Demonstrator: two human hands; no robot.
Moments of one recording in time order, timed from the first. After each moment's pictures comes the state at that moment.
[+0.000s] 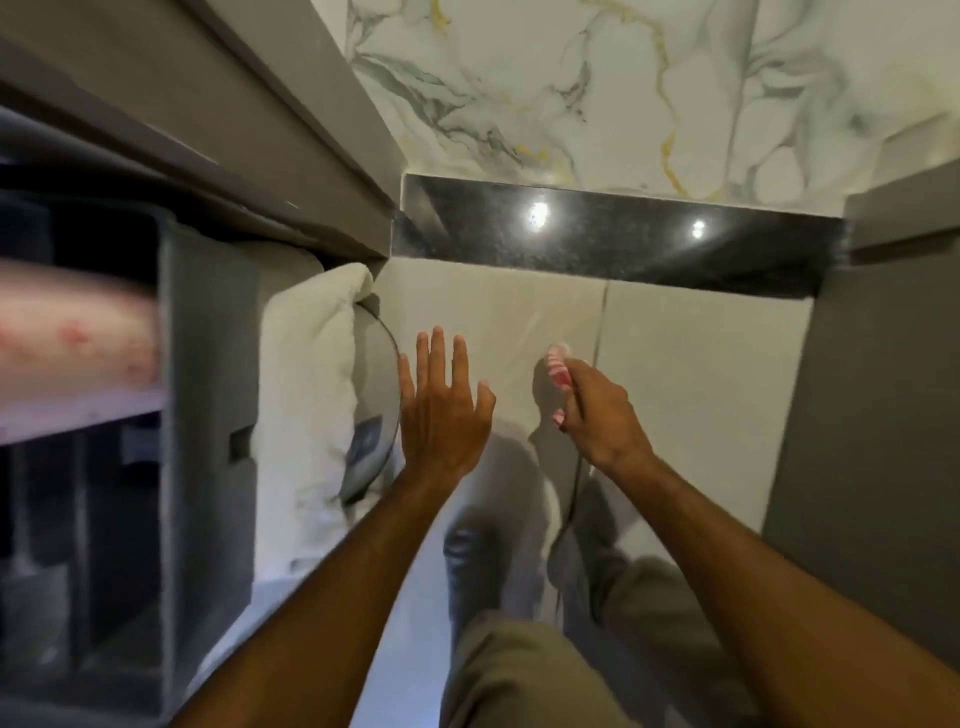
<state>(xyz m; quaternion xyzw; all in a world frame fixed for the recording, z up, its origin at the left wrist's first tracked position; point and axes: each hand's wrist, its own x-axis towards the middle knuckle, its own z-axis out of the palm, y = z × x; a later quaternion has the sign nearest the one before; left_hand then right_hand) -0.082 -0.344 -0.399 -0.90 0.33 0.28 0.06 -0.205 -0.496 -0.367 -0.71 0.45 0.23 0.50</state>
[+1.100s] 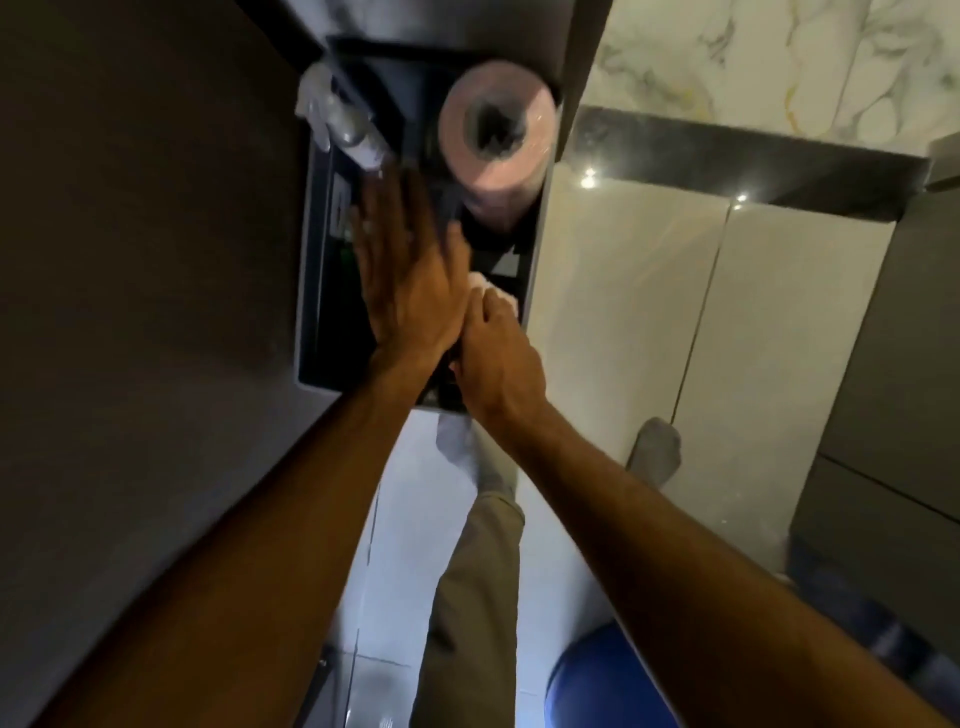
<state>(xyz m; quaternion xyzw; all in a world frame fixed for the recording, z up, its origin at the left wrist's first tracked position) 0.066 -0.112 -0.144 -0.96 0.27 0.09 -0.07 -0.036 -0.152 -0.120 -0.81 0.33 0.21 0.44</state>
